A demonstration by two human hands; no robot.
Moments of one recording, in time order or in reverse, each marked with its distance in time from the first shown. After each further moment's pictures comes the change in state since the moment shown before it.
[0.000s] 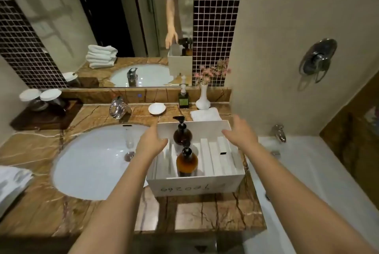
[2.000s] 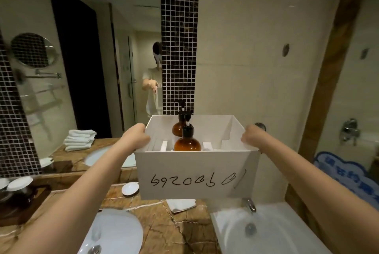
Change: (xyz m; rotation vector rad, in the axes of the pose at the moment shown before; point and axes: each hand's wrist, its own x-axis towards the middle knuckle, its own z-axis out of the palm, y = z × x) left_hand -0.019 0.213 -0.204 0.076 0.105 0.257; right_hand -0.074 -0.045 -0.300 0.021 0.194 0.147
